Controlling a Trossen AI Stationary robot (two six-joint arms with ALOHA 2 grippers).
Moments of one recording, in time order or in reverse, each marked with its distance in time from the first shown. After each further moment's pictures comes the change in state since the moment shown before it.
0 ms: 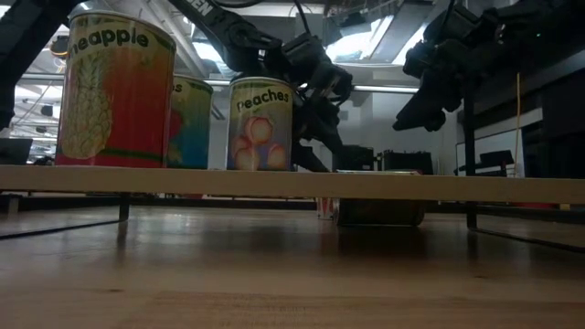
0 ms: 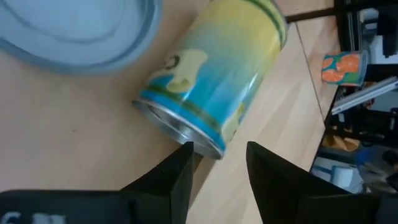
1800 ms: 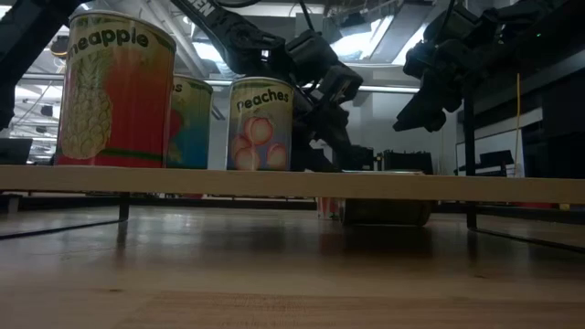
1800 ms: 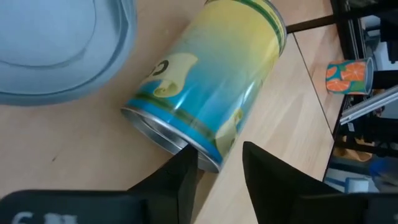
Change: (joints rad) left arm -0.041 0.028 0.001 0.081 -0.077 -0.006; right arm 0.003 0.000 -0.001 -0.003 0.000 0.000
